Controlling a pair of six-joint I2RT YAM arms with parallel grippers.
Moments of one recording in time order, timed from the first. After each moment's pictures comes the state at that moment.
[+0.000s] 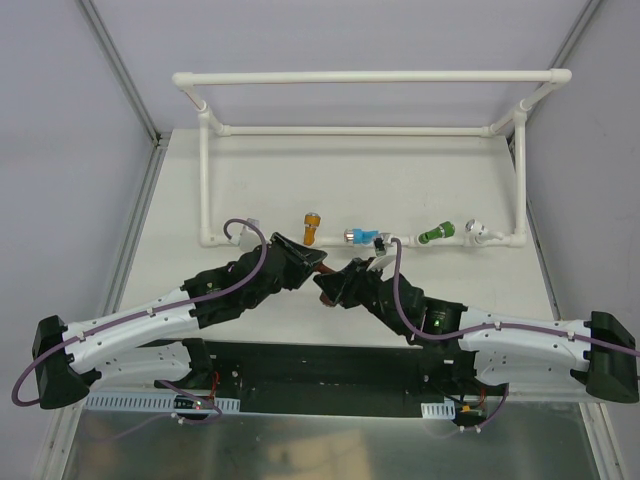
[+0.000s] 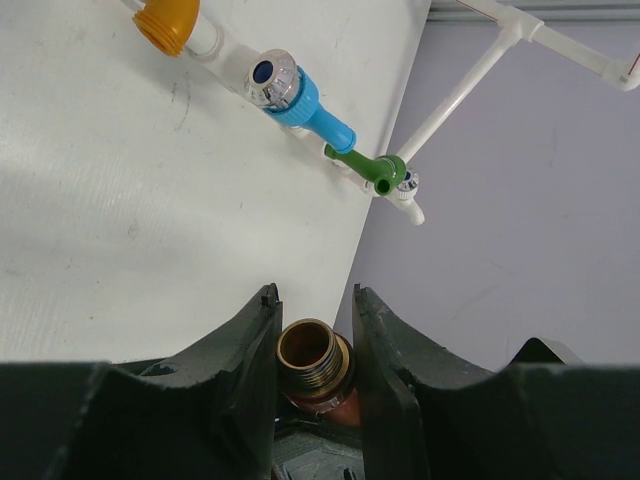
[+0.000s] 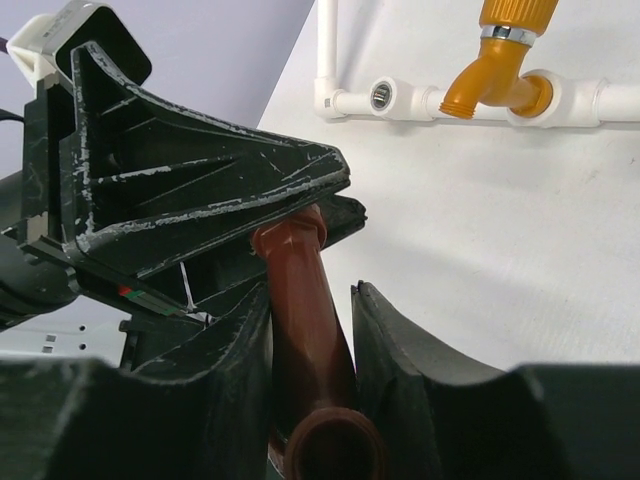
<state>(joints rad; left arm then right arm) -1.07 0.95 0.77 -0.32 -0.43 -1.63 1.29 0.99 0.58 0.20 0.49 0.87</state>
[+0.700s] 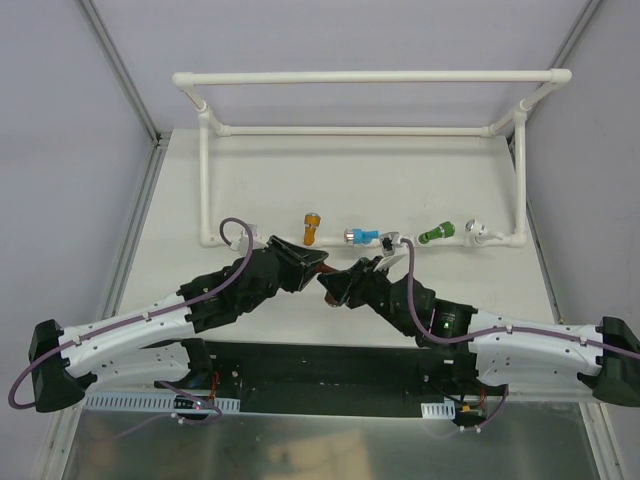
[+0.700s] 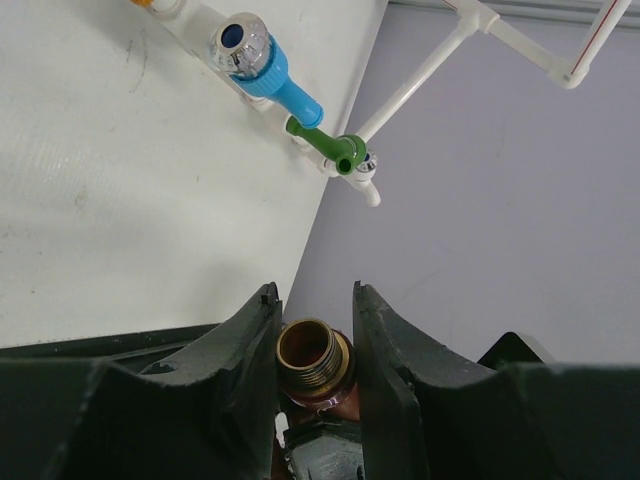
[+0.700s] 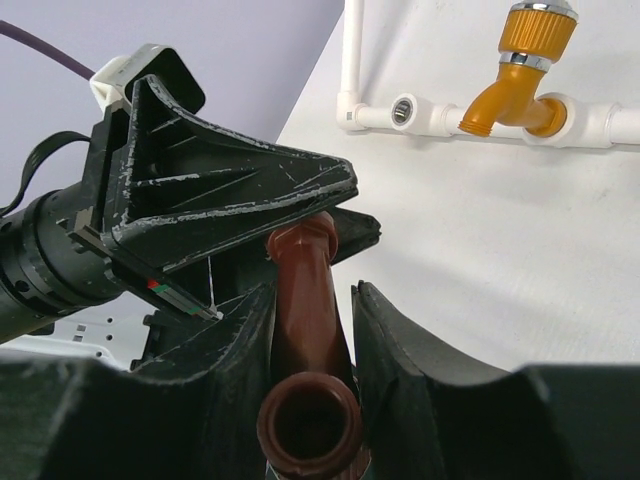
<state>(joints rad) -1.07 0.91 0.72 -0.27 -0.42 -1.70 1.29 0.93 0.57 0.21 0.48 0.84</state>
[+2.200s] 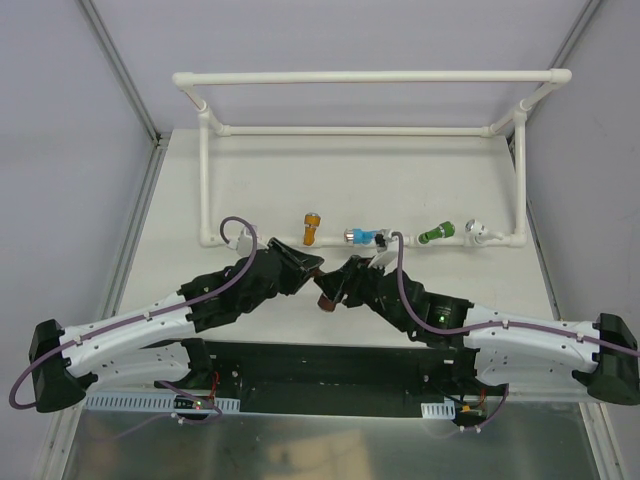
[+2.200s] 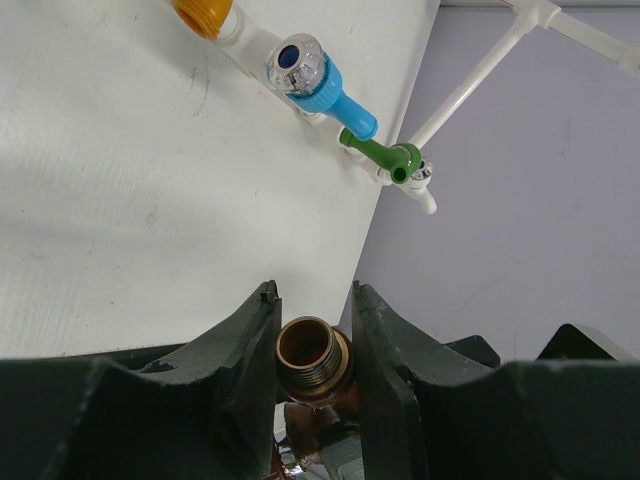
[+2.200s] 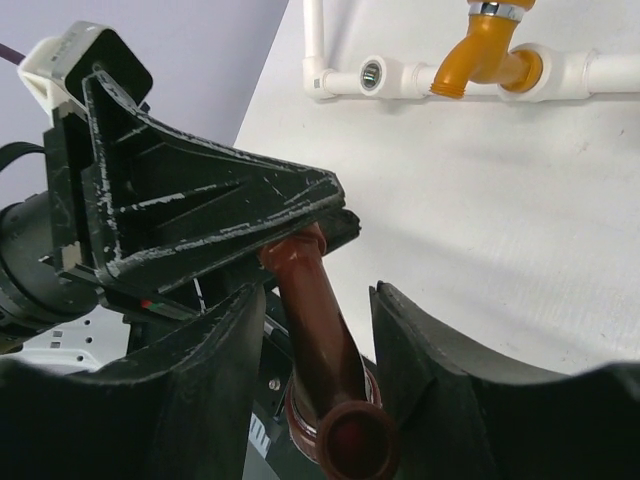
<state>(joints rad) -1.07 0.92 0.72 -0.32 -0.41 -1.63 1.28 0.97 0.65 0.04 0.47 0.92</state>
